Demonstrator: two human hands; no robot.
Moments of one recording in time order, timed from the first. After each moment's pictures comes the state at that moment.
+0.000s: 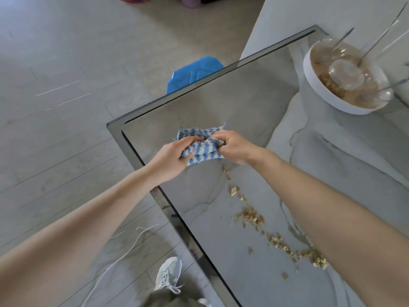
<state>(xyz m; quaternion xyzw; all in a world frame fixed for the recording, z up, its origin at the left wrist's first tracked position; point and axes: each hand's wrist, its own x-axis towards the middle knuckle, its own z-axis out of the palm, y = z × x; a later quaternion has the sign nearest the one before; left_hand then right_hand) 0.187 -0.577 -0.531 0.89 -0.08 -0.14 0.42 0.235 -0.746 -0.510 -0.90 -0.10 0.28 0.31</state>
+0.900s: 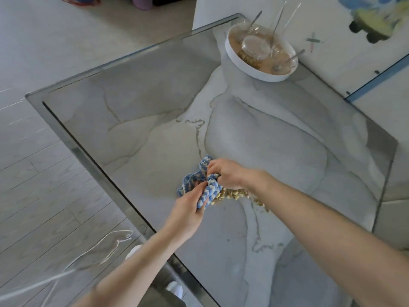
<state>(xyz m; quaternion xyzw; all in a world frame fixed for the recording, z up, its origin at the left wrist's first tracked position) -0.019 -0.766 -0.526 0.81 -0.06 -0.17 0.55 0.069 -0.902 -0.495 -0.92 -0.14 0.35 0.13</state>
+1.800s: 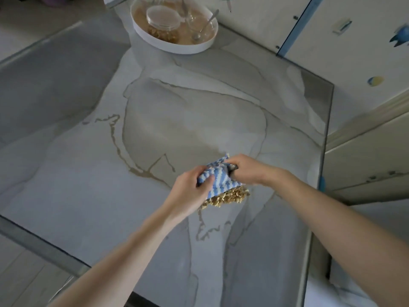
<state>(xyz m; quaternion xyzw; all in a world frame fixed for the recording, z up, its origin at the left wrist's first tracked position) -0.015 -0.916 -0.501 0.82 -0.15 -0.23 0.50 -0.013 -1.086 -0.486 -0.90 0.11 0.30 0.30</state>
